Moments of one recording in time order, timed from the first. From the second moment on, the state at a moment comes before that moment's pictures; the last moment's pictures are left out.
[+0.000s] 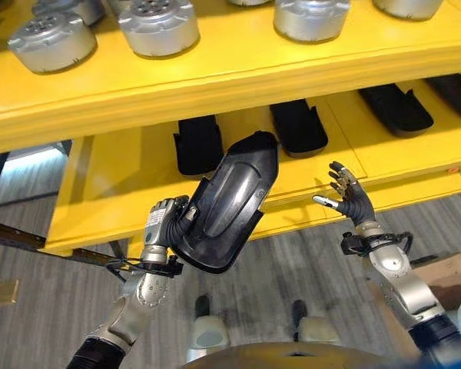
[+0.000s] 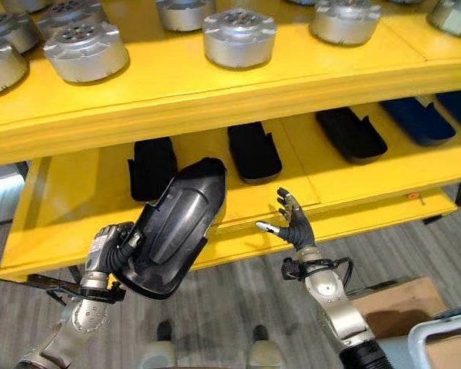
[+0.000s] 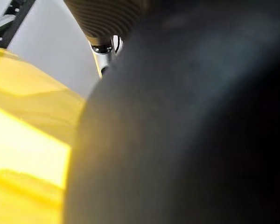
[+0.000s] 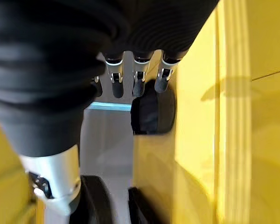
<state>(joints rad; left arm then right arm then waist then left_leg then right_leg) 0.10 0.52 -0.27 0.04 0.45 -0.18 0.53 0.01 -0.56 0.24 -0.06 0.37 -0.09 -0.17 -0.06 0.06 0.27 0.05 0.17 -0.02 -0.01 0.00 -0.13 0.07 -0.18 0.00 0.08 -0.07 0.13</state>
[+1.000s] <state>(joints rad) 0.24 0.61 -0.18 0.03 0.52 -0.20 0.69 -0.04 -0.52 0.37 -0.14 0.11 -0.23 -0.08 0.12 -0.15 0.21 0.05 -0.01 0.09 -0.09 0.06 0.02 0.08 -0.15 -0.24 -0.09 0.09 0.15</state>
